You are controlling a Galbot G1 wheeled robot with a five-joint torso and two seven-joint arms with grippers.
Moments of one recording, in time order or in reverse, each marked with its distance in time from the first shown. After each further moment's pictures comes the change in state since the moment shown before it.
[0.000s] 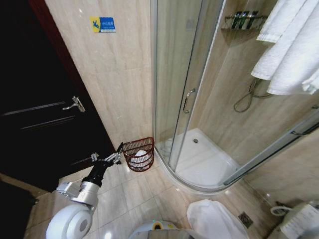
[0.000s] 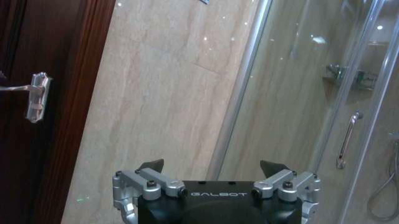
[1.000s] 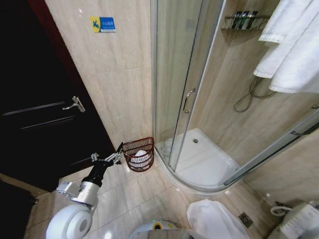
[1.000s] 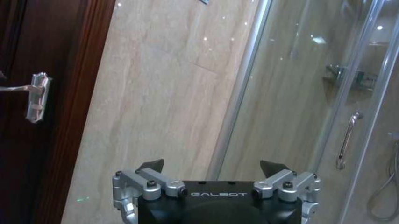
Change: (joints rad) left arm 0.000 0.000 0.000 0.000 0.000 0.000 0.000; right arm 0.027 0.100 0.008 0.080 -0.008 -0.010 -0.039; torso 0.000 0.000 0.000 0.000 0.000
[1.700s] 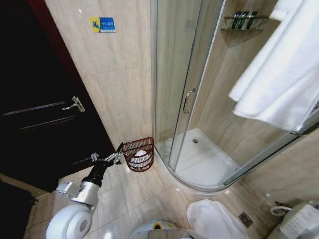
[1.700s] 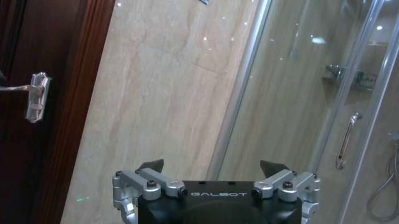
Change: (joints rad) left arm 0.000 0.000 0.000 0.000 0.000 0.000 0.000; right arm -0.151 0.274 0.040 0.197 -0.001 -0.063 -0.087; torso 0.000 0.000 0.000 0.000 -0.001
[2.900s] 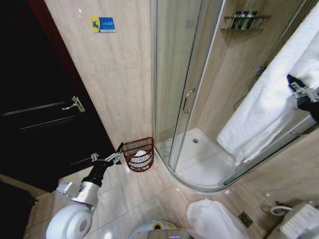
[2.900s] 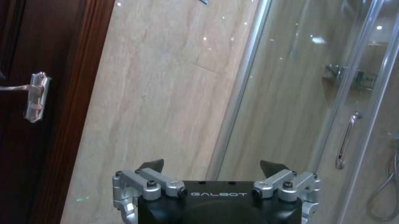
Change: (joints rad) left arm 0.000 0.000 0.000 0.000 0.000 0.000 0.000; right arm -0.290 0.510 -0.036 0.286 -0.278 0.136 -0.132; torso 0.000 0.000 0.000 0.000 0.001
